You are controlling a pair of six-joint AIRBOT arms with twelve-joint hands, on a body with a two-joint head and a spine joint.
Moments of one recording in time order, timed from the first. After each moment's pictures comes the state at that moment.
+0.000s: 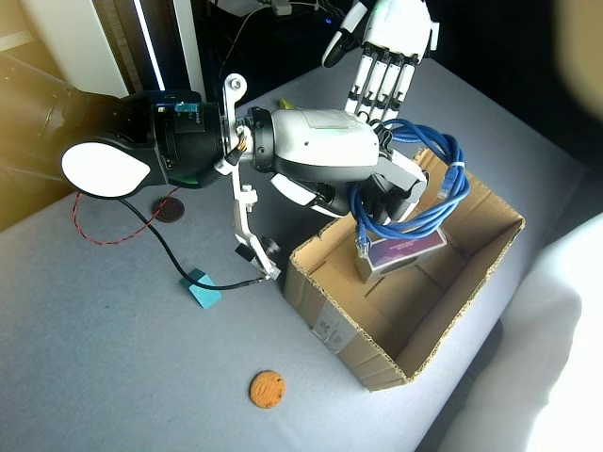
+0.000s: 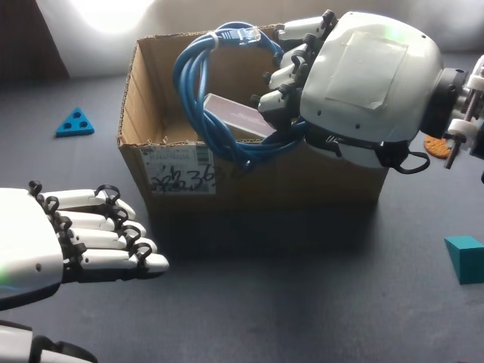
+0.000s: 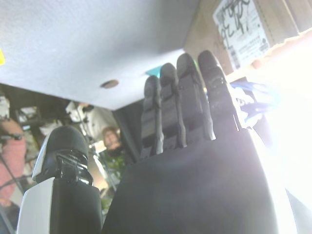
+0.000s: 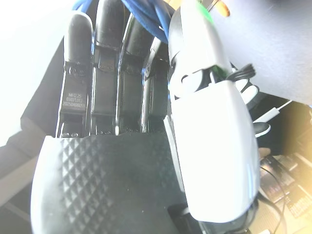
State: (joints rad) left arm 0.73 -0.56 0.81 0.62 -0.80 0.48; right arm -0.22 -1.10 1.06 -0.27 0.62 -1.30
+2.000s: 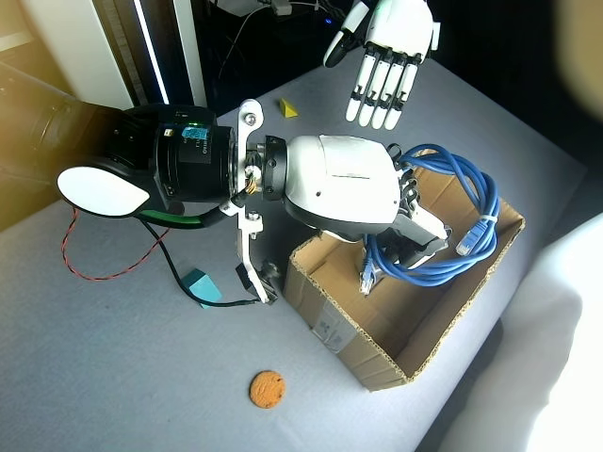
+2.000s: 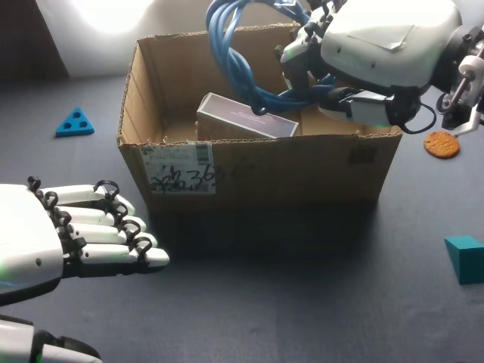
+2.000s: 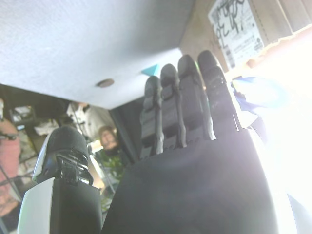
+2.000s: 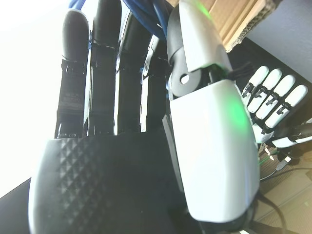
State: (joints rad) left arm 0.72 -0.56 0.81 0.61 -0.80 0.48; right arm -0.18 -1.11 1.15 -0.11 0.58 -1.21
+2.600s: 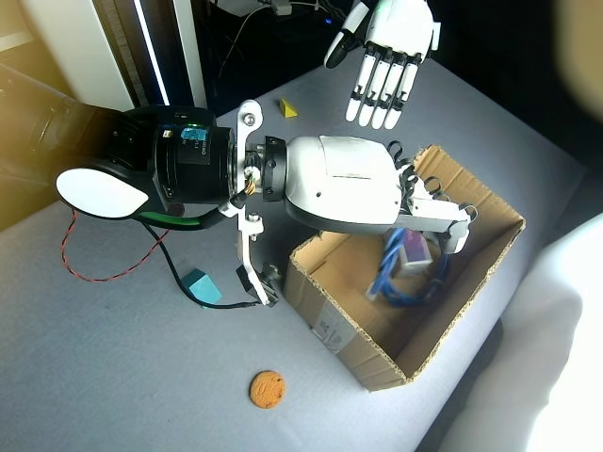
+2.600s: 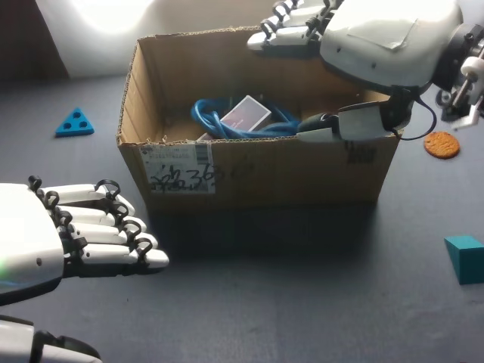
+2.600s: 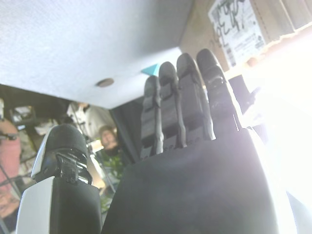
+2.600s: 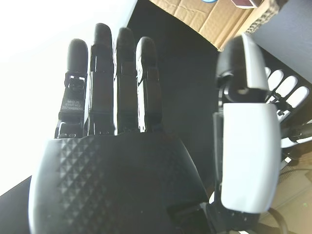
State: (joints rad) left arm 0.72 -0.56 0.81 0.62 -0.80 0.48; right arm -0.18 -1.11 1.15 -0.21 0.64 -1.17
